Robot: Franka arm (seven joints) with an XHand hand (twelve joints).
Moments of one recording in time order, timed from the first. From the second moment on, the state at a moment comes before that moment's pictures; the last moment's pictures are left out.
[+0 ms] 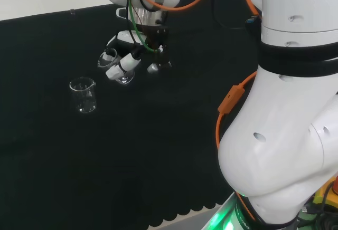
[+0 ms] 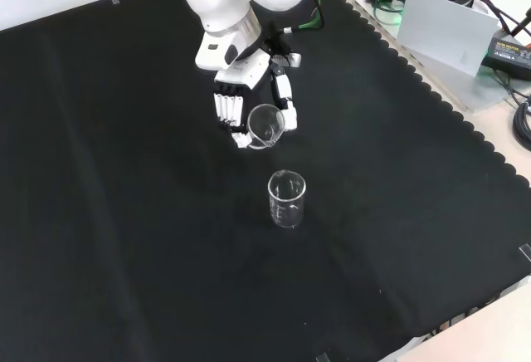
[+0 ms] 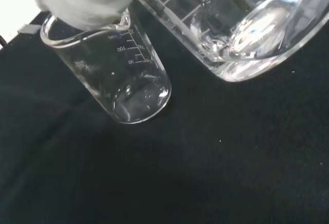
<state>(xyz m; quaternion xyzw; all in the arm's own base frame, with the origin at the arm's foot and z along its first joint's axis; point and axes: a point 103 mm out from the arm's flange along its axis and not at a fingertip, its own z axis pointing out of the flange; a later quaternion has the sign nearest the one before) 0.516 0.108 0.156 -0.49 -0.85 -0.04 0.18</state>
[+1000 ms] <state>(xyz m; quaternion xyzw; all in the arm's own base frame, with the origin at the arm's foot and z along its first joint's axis) 0.525 0.136 0.166 -0.48 -0.86 0.04 0.13</state>
